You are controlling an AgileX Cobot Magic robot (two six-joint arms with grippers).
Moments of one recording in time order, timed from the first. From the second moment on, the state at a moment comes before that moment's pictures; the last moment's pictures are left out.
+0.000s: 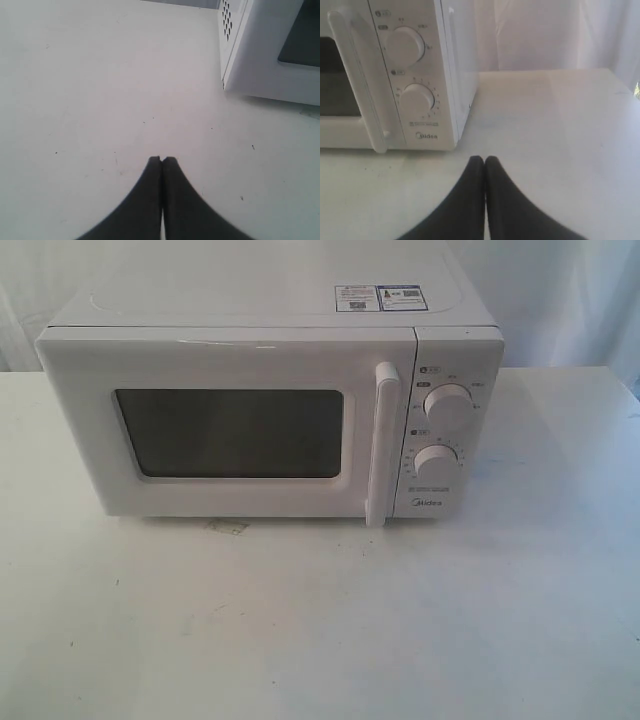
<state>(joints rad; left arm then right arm) 0.05 0.00 0.02 -0.07 0.40 -0.05 0.05 0.01 0.00 0.00 0.22 0.04</state>
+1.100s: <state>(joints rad) 0.05 0.00 0.02 -0.07 0.40 -0.05 0.11 0.82 -0.51 0.37 0.43 -0.05</state>
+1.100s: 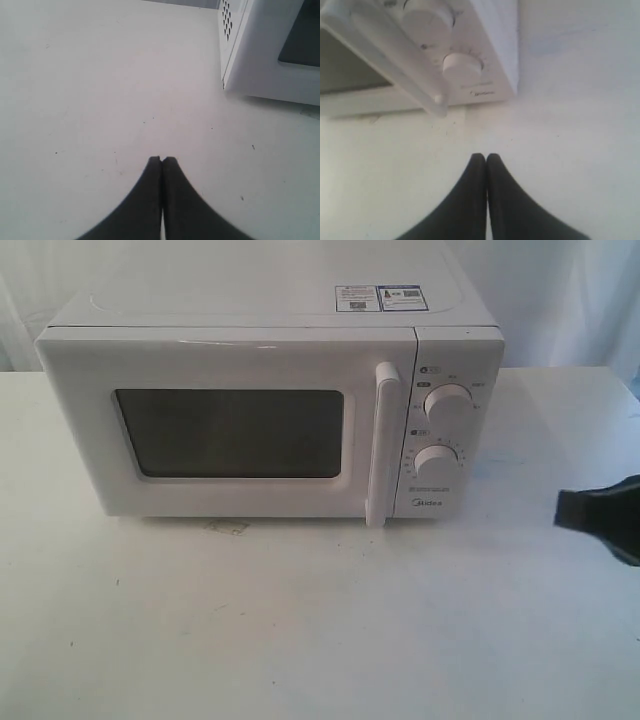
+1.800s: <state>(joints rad) 0.05 0.00 0.02 -0.07 0.40 -0.05 0.17 1.05 -0.52 1.67 0.70 -1.89</state>
